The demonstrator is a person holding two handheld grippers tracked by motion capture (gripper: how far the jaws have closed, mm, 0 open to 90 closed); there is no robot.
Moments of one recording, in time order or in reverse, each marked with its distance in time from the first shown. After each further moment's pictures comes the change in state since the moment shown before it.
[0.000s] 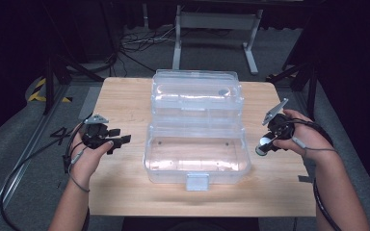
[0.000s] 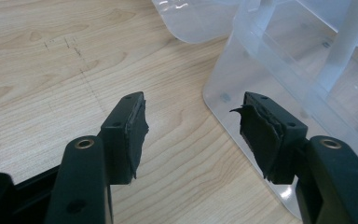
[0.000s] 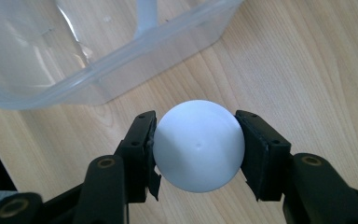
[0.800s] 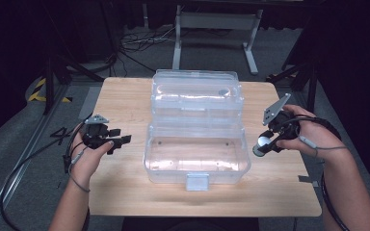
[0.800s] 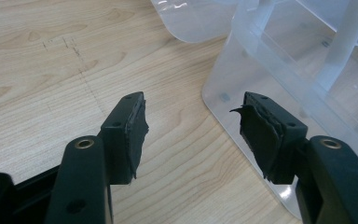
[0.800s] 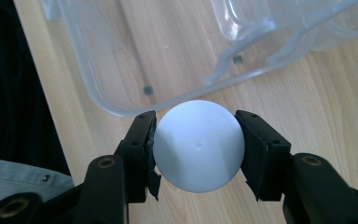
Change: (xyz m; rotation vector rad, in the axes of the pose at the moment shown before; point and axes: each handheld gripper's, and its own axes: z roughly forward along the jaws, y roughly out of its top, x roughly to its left) left arm -0.001 0.000 0.001 0.002 -0.004 0.002; right arm 0.034 0.024 -0.042 -0.033 0.056 -0.154
